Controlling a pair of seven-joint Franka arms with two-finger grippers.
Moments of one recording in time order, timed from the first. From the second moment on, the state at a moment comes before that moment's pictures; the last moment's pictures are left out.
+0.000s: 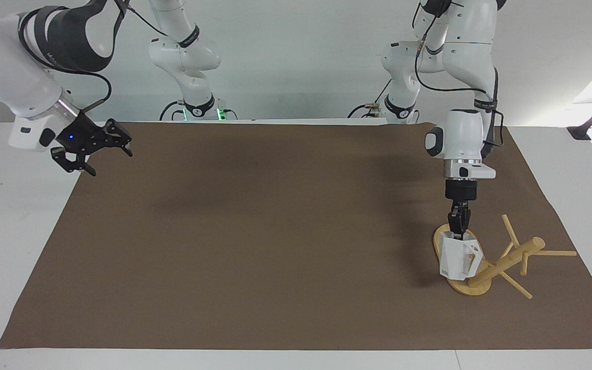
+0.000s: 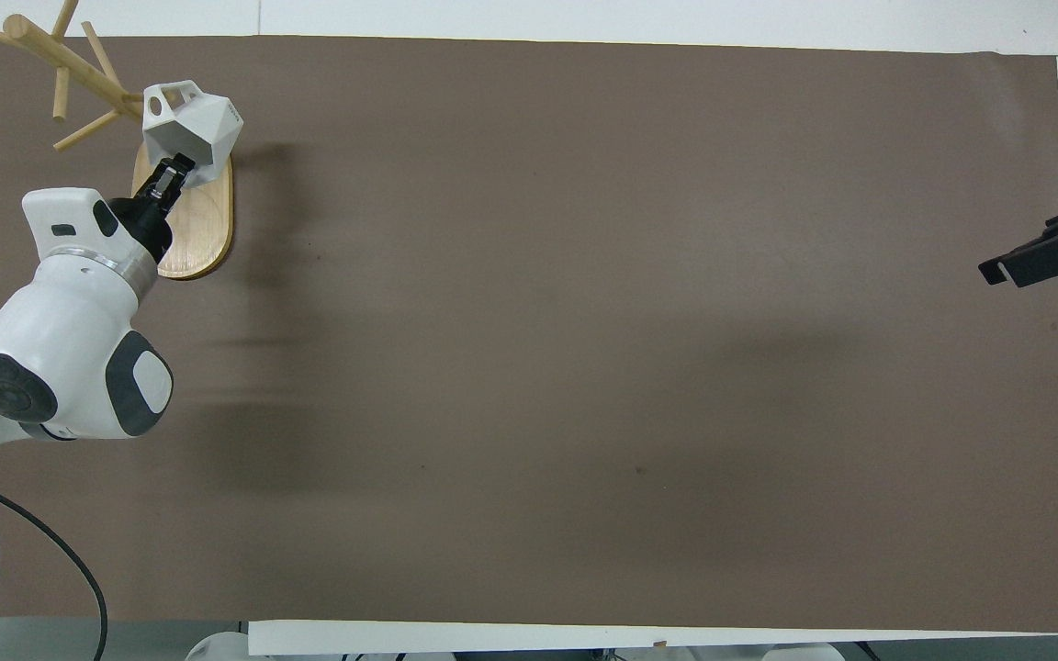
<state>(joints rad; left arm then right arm) -0.10 0.22 -0.05 -2.35 -0.04 3.48 -0.83 -0.07 0.07 -0.10 -1.60 0.12 1.55 -0.58</state>
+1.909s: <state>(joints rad) 0.03 0.07 -0.05 -1.47 0.04 1.41 0.12 -0.02 -0.04 -0.10 -1.61 -0.04 1.37 -0.12</state>
